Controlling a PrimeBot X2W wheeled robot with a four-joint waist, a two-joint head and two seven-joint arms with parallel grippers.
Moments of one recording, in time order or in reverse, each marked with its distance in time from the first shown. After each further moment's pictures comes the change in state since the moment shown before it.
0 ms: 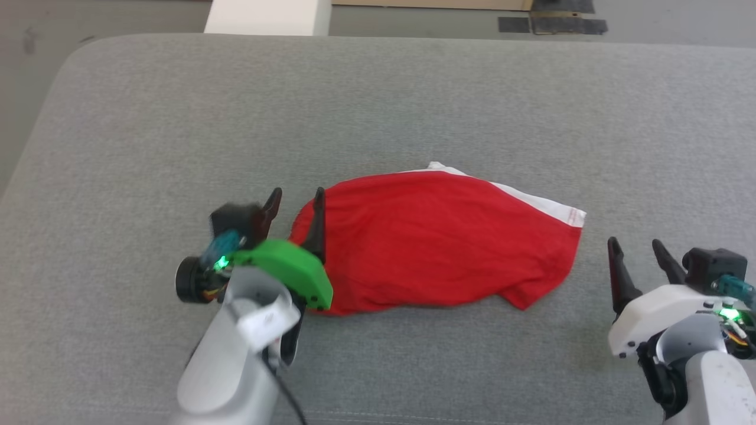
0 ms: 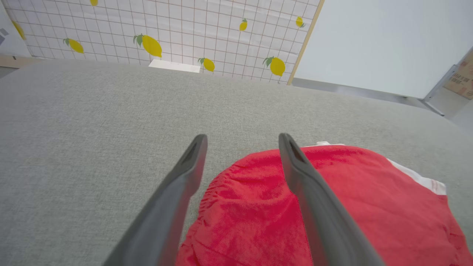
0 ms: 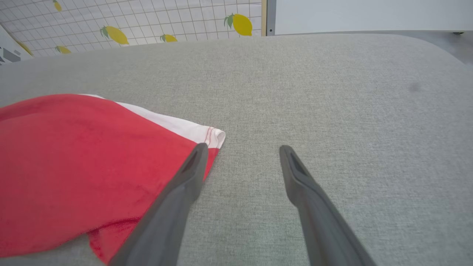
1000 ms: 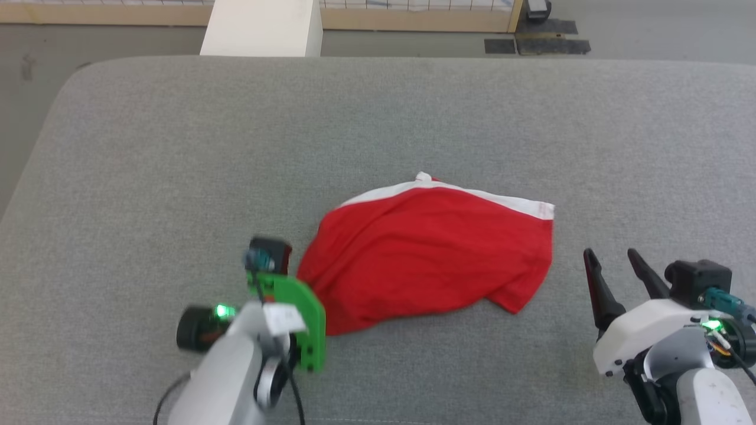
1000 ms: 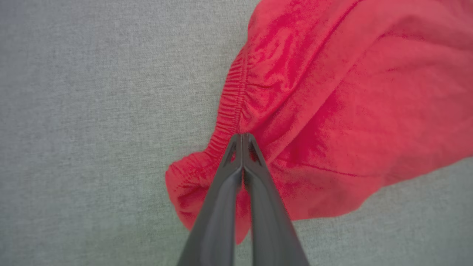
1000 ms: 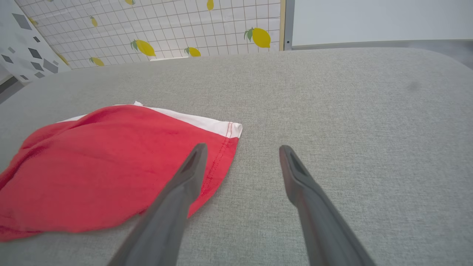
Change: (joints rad) left arm 0.044 0.086 -0.104 0.033 0.014 0.022 0.483; right arm 0.089 0.000 0.086 -0.146 0.072 0.000 0.062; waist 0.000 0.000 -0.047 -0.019
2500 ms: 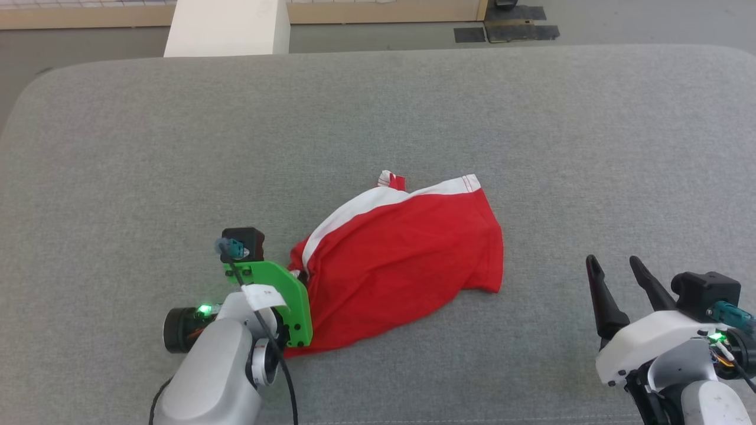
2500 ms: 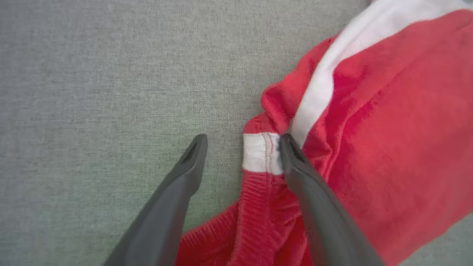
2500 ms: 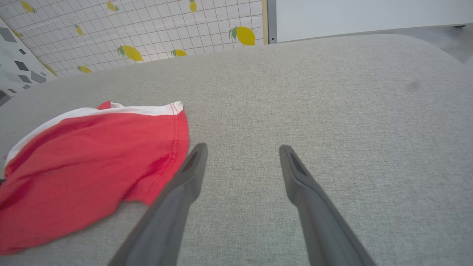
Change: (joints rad) left arm -0.051 -0.017 0.052 0.111 -0.077 0.072 -0.048; right arm 0.048 0.000 0.004 -0.044 0.040 0.000 -0.015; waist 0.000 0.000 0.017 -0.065
